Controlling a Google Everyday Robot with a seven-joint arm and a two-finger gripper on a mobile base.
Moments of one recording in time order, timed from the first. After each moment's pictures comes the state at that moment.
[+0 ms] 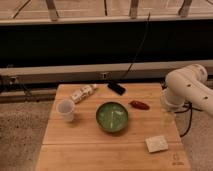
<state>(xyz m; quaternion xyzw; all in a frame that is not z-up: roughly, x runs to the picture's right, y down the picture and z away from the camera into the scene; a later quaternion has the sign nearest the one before) 0.284 0.105 0.685 -0.28 0.02 0.02 0.96</state>
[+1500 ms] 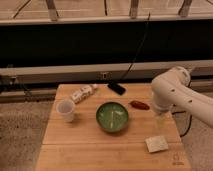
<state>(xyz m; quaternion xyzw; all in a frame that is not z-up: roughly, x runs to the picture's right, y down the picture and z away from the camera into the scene) 0.240 0.117 0.693 -0.27 0.03 -0.08 0.96</state>
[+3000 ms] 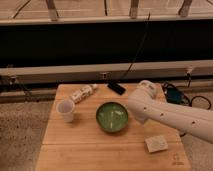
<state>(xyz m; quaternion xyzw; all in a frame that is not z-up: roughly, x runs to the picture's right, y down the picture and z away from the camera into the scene) 0.177 0.149 0.732 -0.25 0.01 -0.30 0.92</state>
